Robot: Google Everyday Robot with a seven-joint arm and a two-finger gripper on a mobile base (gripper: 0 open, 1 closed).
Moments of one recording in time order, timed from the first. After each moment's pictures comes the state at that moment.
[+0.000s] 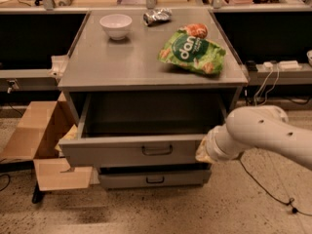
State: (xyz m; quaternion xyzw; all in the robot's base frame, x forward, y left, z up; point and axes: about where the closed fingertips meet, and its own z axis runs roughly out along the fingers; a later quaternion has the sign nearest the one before) arm 0.505 -0.170 0.639 -0.64 0.74 0.01 0.21
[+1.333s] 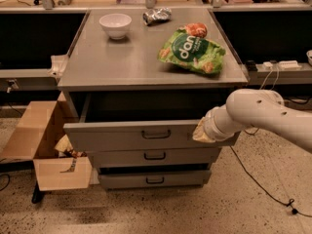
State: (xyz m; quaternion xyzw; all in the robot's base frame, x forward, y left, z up) arm 0.577 -0.172 0.658 -0.64 0.73 -0.01 0.26
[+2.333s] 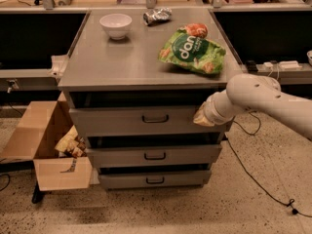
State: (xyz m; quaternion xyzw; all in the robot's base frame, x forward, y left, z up) arm 0.638 -0.183 0.668 -0.61 0.74 -0.01 0.28
